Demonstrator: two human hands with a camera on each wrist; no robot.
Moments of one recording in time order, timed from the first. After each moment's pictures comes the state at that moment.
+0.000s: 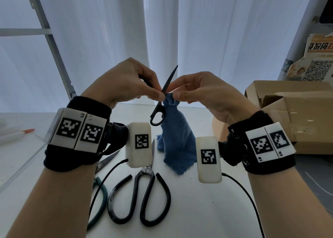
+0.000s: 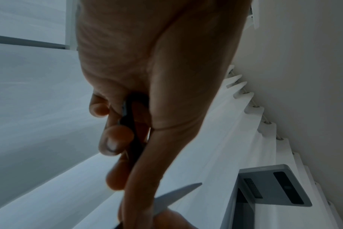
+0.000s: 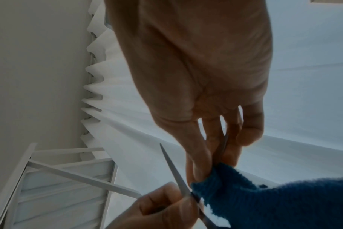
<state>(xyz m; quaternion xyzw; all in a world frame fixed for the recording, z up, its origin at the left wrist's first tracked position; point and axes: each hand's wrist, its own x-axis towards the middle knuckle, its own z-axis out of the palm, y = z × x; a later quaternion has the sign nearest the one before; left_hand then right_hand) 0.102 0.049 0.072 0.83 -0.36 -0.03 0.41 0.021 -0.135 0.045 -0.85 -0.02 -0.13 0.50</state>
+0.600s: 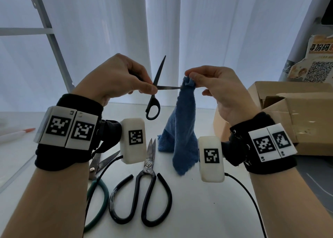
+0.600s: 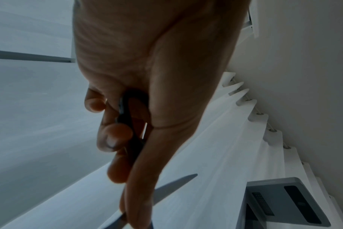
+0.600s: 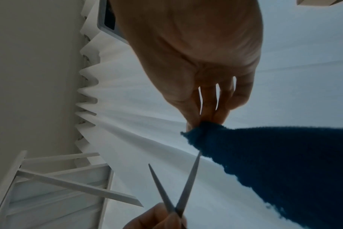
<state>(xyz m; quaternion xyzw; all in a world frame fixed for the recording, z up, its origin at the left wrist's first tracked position) 0.109 0.062 0.076 0.85 -0.31 -0.01 0.43 0.028 -0.149 0.039 -0.77 0.07 -0.29 0.56</state>
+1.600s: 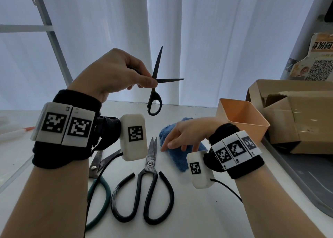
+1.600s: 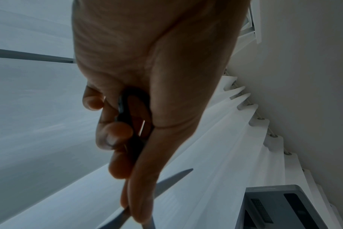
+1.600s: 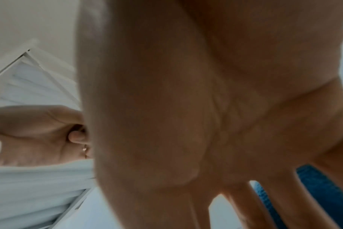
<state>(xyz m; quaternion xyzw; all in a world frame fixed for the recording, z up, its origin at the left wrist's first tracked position) 0.106 0.065 0.081 0.85 -0.28 0.00 0.45 0.055 -0.121 -0.017 -0.94 0.02 0.26 0.22</state>
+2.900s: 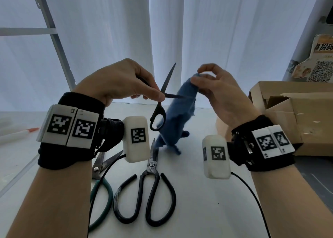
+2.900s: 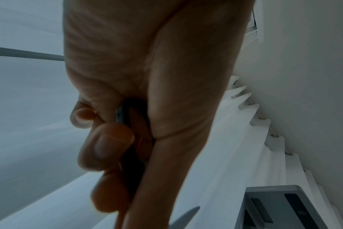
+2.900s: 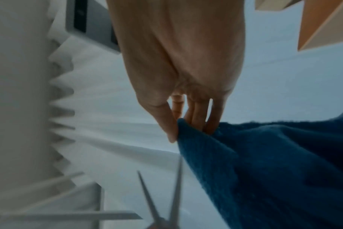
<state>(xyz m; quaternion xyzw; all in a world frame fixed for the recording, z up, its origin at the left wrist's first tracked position) 0.108 0.064 0.079 0.86 -0.34 -0.07 0.39 0.044 -0.159 0.022 -0.65 -0.03 -0.25 0.71</state>
